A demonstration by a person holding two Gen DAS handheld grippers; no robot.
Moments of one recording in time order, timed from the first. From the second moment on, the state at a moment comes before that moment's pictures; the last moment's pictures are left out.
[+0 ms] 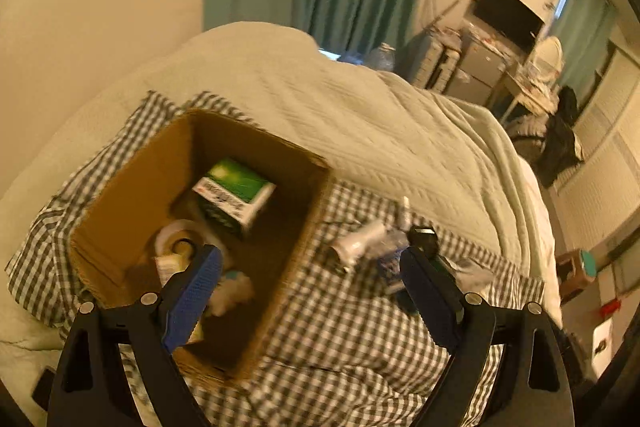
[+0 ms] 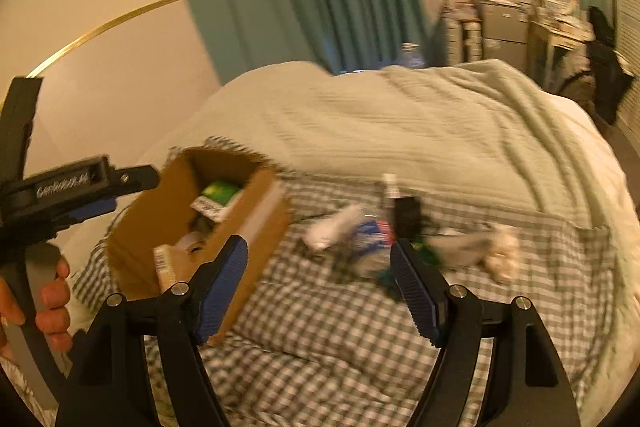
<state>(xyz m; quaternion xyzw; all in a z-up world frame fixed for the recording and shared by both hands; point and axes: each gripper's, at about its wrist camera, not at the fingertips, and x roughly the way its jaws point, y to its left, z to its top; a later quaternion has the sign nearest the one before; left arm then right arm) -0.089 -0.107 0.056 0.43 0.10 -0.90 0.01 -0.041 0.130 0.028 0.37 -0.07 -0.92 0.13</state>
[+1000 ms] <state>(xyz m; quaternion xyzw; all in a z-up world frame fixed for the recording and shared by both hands) -0.217 0.031 -0.138 0.55 0.07 -0.83 0.01 -0.145 0.258 -0.117 0.46 -0.26 -0.85 -0.01</state>
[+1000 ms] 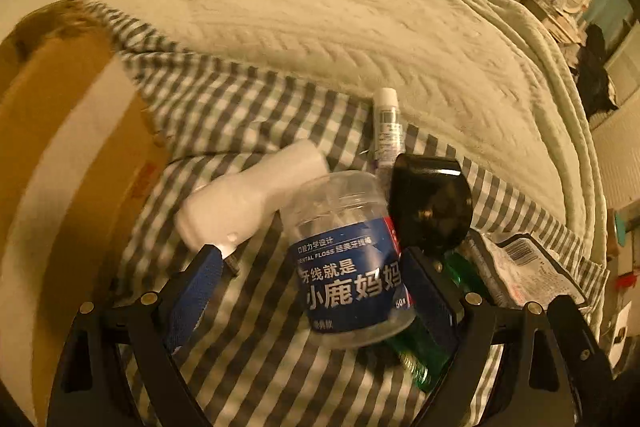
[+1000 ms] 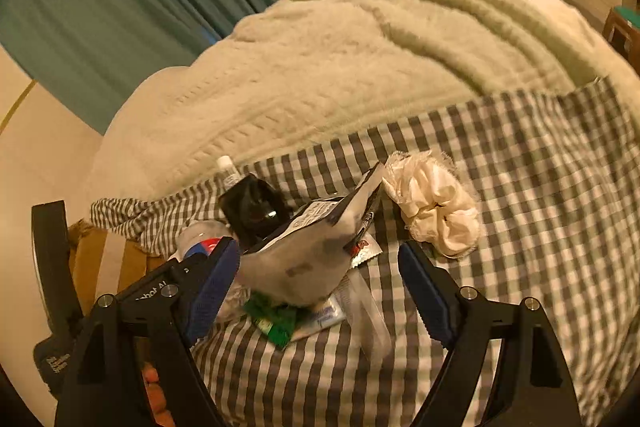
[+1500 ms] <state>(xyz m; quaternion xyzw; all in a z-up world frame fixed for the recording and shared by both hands) -0.196 0.033 -0.113 0.55 0.07 -0.83 -0.05 -0.135 0.261 -0.120 0.45 -0.25 -0.86 0.03</state>
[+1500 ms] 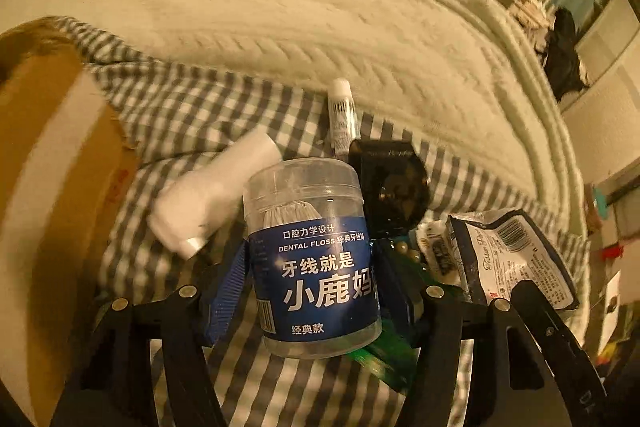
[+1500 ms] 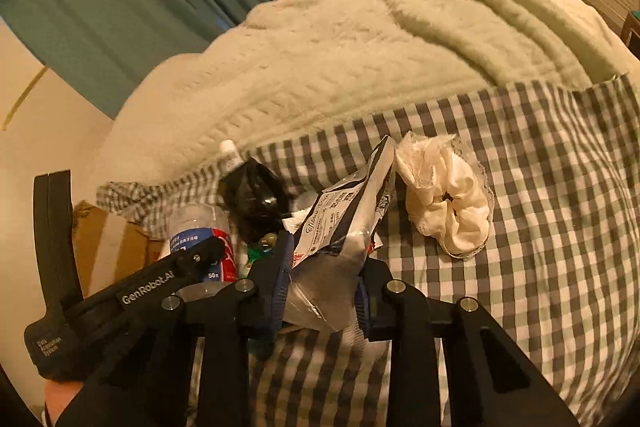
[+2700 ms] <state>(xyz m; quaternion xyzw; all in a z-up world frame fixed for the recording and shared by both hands) -0.095 -0.232 0.057 0.44 0.08 -0.90 0.01 -0.048 -0.035 0.045 0.36 -0.09 -0.88 0.30</state>
